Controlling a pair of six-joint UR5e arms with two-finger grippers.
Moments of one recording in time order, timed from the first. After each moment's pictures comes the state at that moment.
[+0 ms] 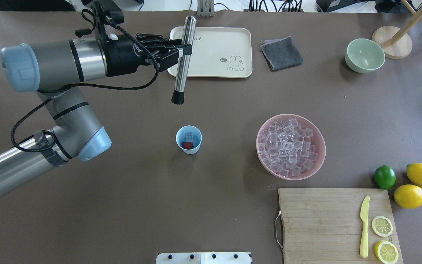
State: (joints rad) left arm -0.74 -2.18 -1.50 -3.06 -1.79 -0.82; right arm 1.56 -1.44 1.38 -1.27 2.26 0.16
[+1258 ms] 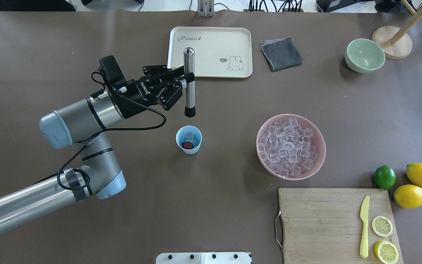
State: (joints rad) left arm -0.55 -2.17 -1.30 -3.46 -1.48 -0.58; right arm 1.56 -1.45 1.38 -1.27 2.26 0.14
